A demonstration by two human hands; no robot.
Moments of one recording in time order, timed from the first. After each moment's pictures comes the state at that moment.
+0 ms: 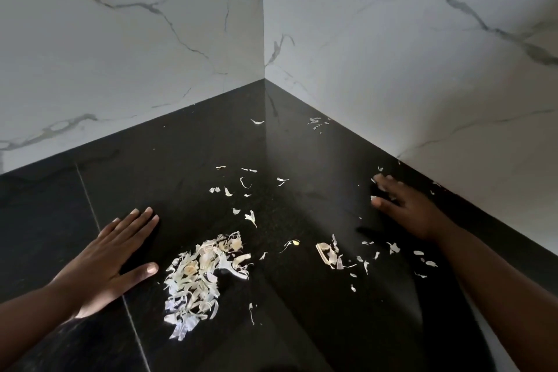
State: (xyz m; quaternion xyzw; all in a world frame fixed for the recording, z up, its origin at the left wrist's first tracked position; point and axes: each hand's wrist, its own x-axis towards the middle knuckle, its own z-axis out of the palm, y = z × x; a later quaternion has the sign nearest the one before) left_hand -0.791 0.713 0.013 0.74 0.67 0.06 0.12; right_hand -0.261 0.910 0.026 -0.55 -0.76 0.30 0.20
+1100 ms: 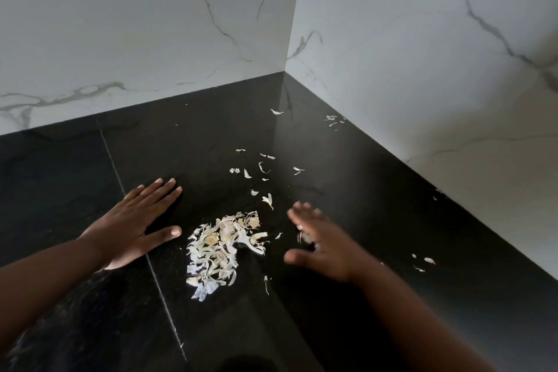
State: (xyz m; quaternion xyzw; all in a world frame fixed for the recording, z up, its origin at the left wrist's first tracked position) left_hand -0.791 0.715 0.011 0.73 0.67 0.02 0.12; right_hand -0.406 0.808 0.033 -0.38 -0.87 0.31 0.05
